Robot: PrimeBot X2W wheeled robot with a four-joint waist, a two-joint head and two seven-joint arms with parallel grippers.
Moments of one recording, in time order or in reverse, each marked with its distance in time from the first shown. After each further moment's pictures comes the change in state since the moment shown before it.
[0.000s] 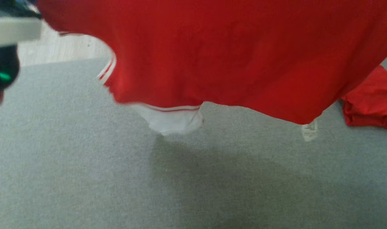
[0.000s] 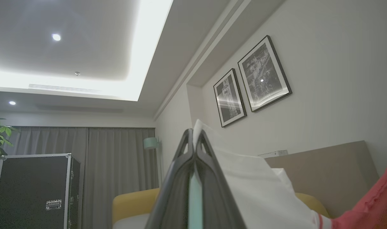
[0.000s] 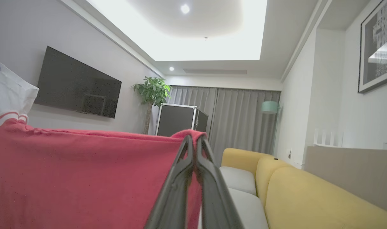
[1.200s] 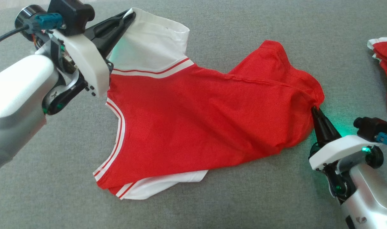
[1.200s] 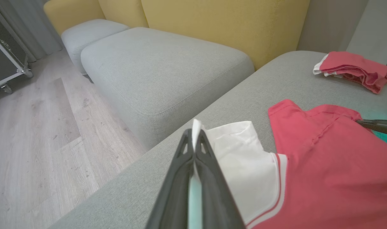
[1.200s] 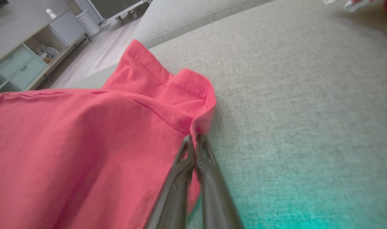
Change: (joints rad) left arm -0.205 -0.040 -0.654 0.328 -0.074 -0.149 0.337; right arm 0.281 0.501 0.048 0.655 -0.138 0.000 -0.047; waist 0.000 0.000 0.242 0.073
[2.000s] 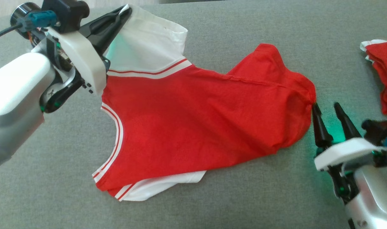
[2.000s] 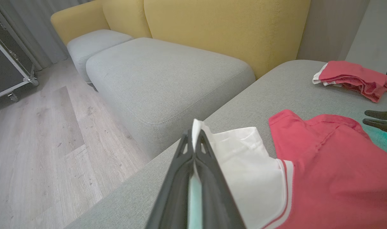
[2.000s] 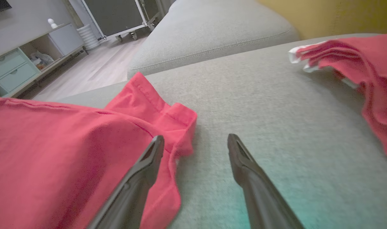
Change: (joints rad) left arm 0.000 0.000 0.013 0.017 0.000 -0.005 -0.017; right arm 0.044 0.024 -0.103 -0.064 -0.165 0.000 -0.059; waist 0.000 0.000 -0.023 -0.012
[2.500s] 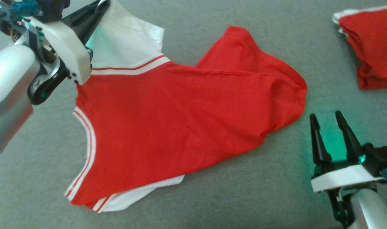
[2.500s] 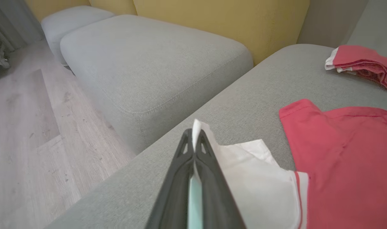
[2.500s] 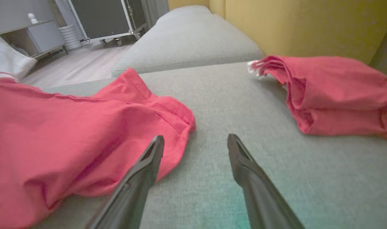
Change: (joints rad) left arm -0.018 -0.012 0.010 0.137 -0.002 -0.023 -0.006; right arm 0.193 0.081 -0.095 -0.257 -0.235 0.000 -0.089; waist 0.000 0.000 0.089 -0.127
